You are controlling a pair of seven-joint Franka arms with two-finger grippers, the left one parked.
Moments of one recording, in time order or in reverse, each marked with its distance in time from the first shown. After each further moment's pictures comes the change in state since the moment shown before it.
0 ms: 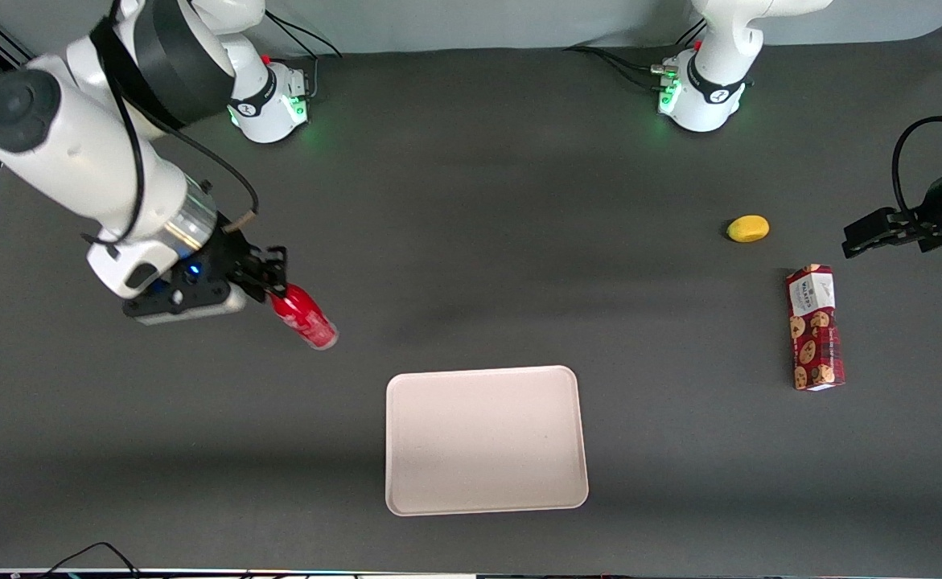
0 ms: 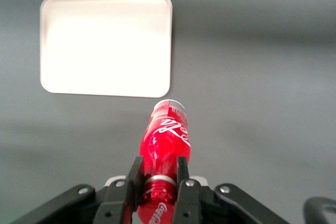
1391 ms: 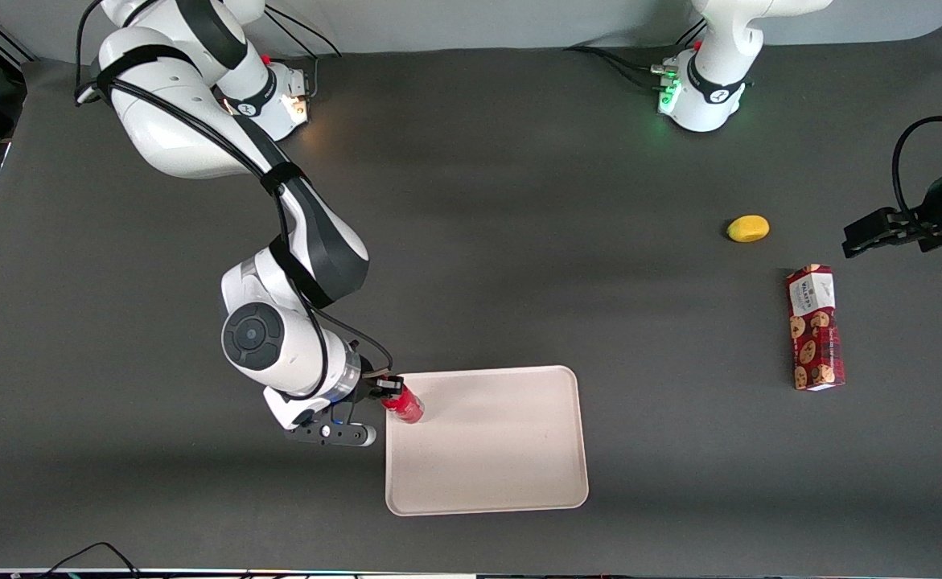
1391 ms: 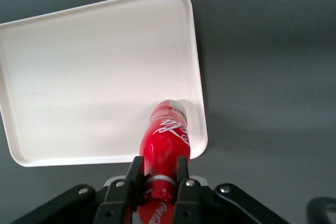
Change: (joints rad) arm 0.140 0.566 -0.011 0.391 -0.131 0.125 0.237
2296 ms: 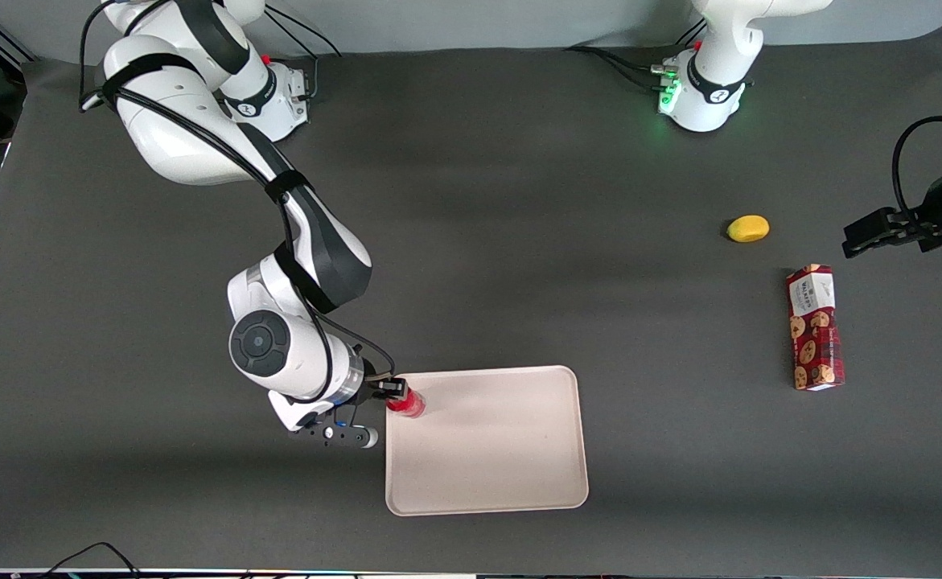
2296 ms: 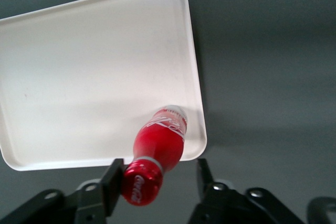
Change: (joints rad) arm 0.000 0.017 0.000 0.006 0.000 0.005 0.014
